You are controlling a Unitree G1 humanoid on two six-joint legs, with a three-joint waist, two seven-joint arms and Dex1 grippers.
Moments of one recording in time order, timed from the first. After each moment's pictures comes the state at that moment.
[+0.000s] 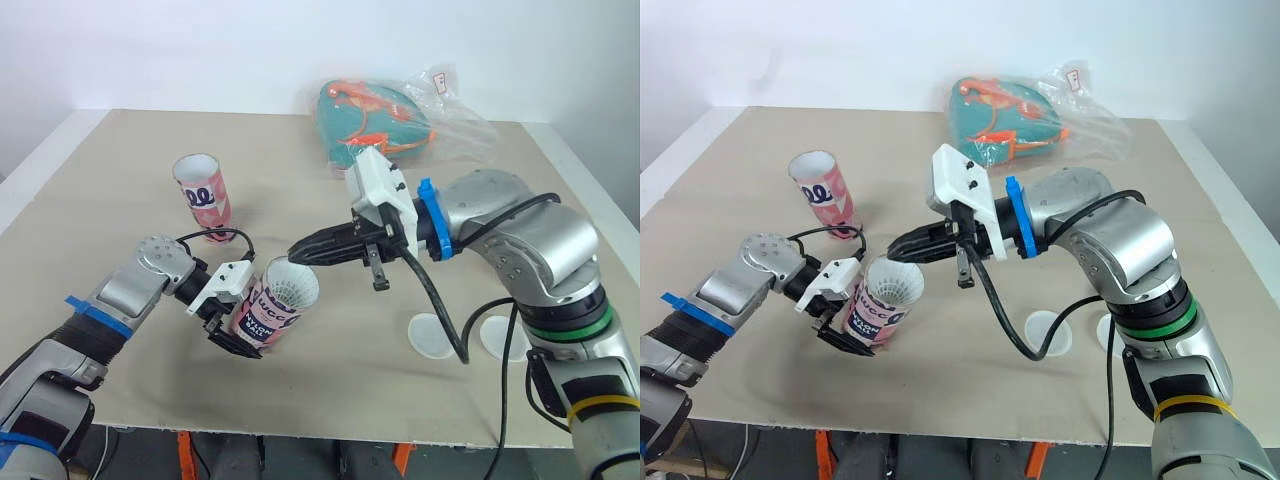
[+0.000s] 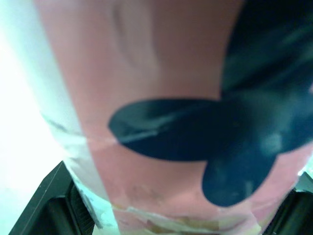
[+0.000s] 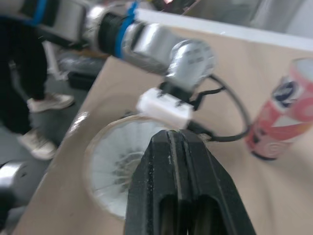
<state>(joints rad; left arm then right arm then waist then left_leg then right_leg) -0.70 0.77 -0.47 0.24 -0.34 0.13 -1.62 -0.96 -0.65 0.29 -0.34 0.60 0.79 1.14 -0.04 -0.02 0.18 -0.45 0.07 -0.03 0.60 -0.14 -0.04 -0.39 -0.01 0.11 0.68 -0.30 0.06</state>
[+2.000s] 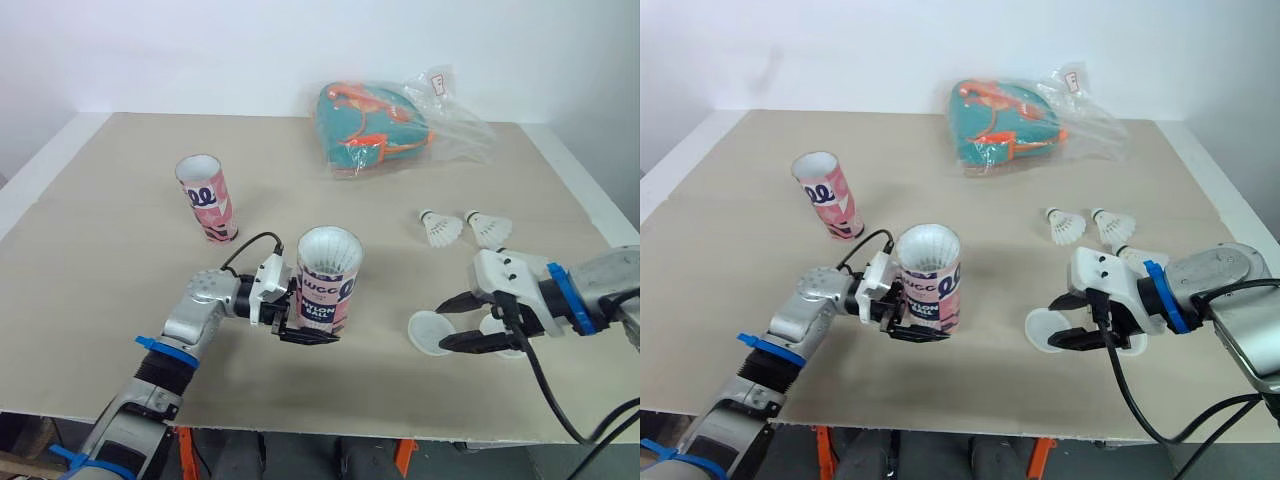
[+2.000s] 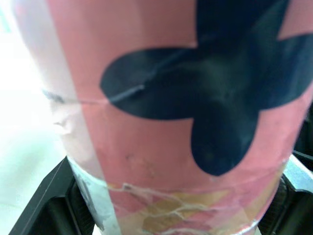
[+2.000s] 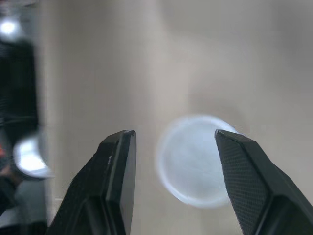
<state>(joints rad) -0.55 0.29 -0.24 0.34 -0.38 0.00 -1.40 -0.34 -1.19 0.04 -0.34 0.37 0.69 1.32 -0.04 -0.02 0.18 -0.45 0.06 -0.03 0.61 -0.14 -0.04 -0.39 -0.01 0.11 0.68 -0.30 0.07</state>
